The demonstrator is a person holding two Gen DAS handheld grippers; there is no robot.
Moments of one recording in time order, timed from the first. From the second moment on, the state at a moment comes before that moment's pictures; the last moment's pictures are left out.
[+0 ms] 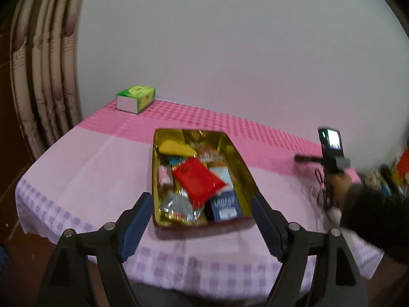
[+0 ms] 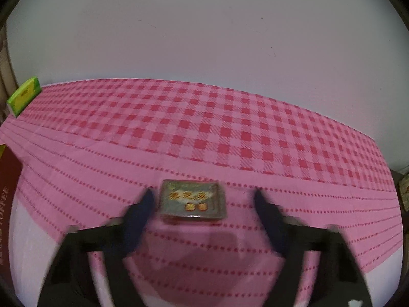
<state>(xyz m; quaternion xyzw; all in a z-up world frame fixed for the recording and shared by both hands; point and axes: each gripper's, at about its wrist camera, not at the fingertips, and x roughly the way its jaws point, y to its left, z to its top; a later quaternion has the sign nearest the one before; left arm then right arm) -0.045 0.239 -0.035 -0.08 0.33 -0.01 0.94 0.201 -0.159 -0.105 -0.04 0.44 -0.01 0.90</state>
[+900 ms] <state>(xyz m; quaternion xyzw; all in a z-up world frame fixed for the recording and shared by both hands) -0.121 0.238 -0.010 -0.06 0.28 0.04 0.96 0.081 -0.085 0.034 -0.08 0.36 -0.01 0.93</state>
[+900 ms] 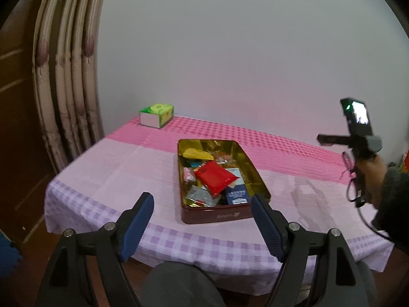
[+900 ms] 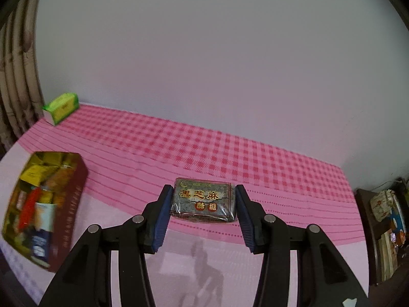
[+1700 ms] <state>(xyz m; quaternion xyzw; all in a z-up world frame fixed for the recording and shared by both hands) -0.123 0.258 -0.017 -0.06 0.26 0.12 0.96 0.024 0.091 0.052 -0.14 0.34 0.10 0.92</state>
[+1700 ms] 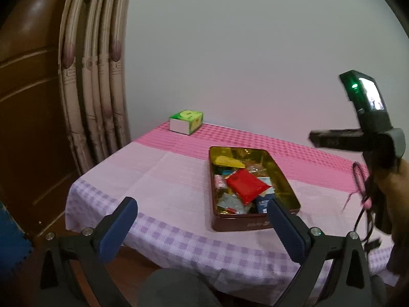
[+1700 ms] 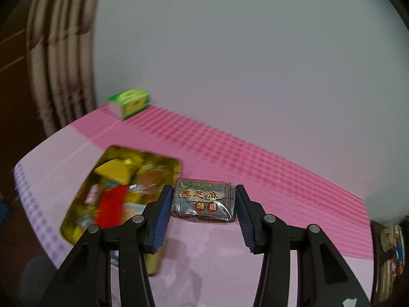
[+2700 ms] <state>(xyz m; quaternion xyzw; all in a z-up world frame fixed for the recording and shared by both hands) -0.116 0.257 -0.021 -0.05 0.26 0.11 0.96 0.046 0.191 -0.030 -0.17 0.39 0.17 0.89</state>
